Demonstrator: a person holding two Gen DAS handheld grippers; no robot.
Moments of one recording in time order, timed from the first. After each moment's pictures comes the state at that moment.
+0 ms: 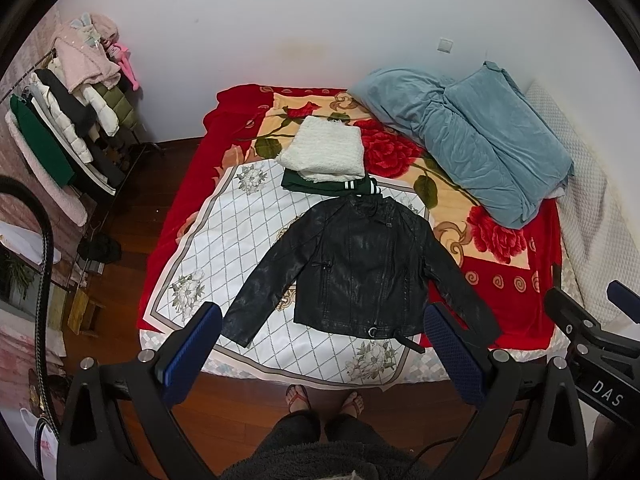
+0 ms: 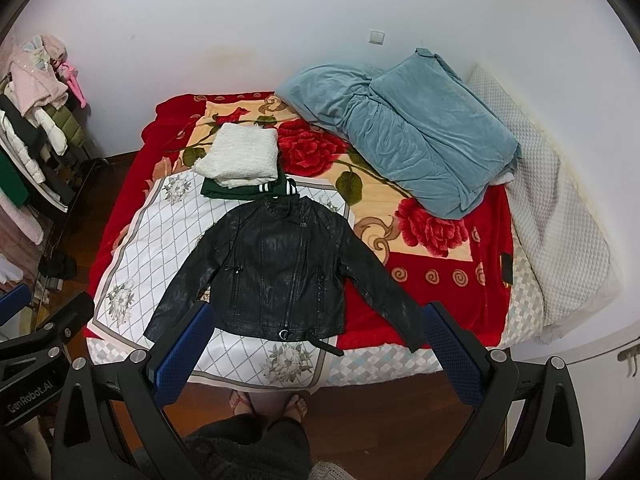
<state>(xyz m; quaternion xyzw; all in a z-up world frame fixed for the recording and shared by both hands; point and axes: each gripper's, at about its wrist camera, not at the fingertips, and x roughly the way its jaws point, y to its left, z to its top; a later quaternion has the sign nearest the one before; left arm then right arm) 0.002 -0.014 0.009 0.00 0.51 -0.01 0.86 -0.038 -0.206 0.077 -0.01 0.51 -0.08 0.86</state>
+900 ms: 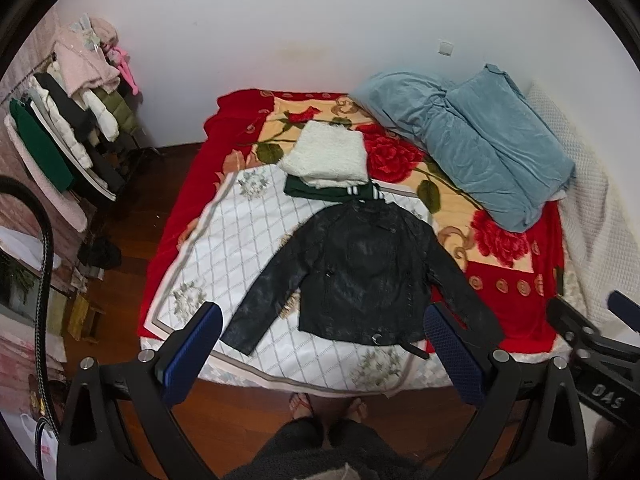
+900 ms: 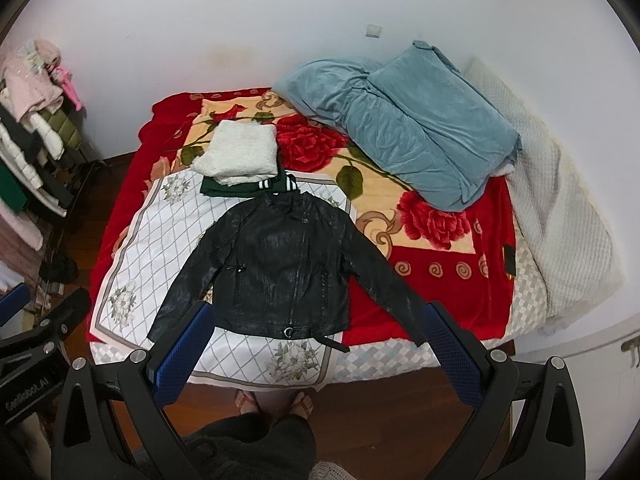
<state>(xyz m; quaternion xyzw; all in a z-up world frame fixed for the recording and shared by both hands) 0.003 -0.018 0.007 0.00 0.50 0.00 0.86 -0.039 -0.191 0.078 0.01 0.51 -0.09 0.85</state>
